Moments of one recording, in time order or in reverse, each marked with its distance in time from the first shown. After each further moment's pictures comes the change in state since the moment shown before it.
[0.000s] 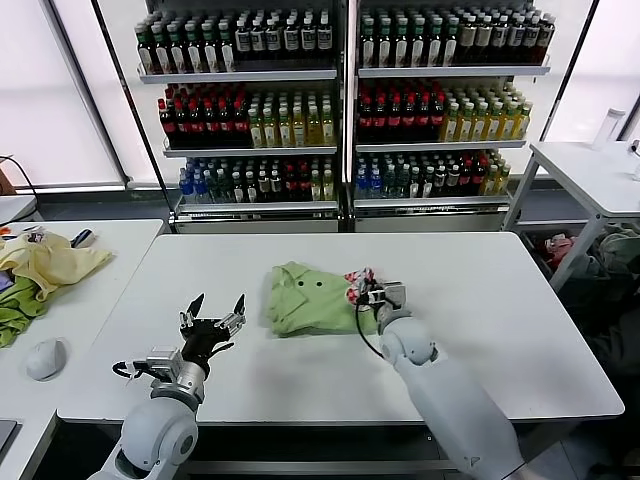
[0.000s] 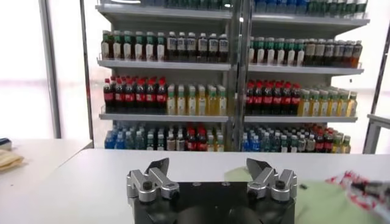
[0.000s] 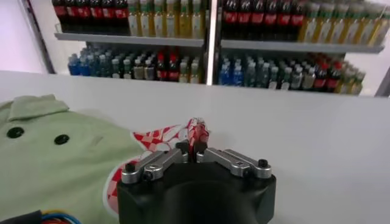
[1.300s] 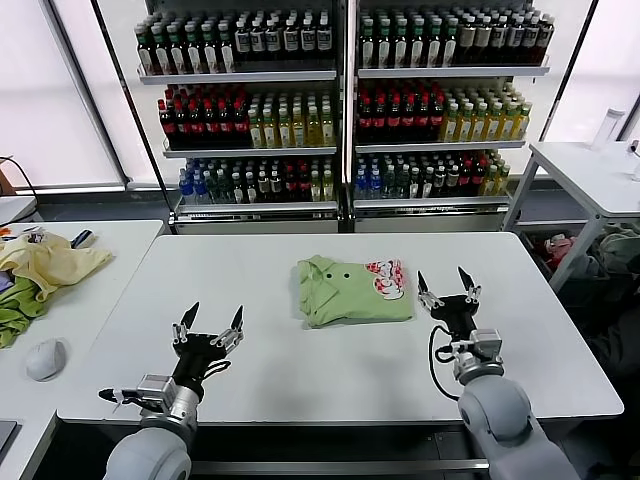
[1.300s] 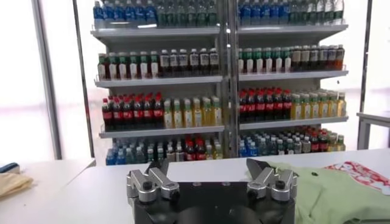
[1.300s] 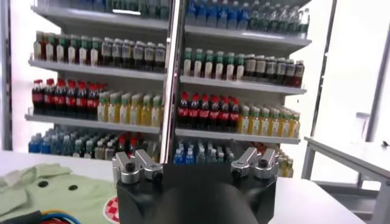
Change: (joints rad) left arm 0.157 -0.041 -0.066 -0.125 0.146 -0.029 0.070; right arm -0.508 -0.136 0.383 0.516 -0.215 0.276 -0.085
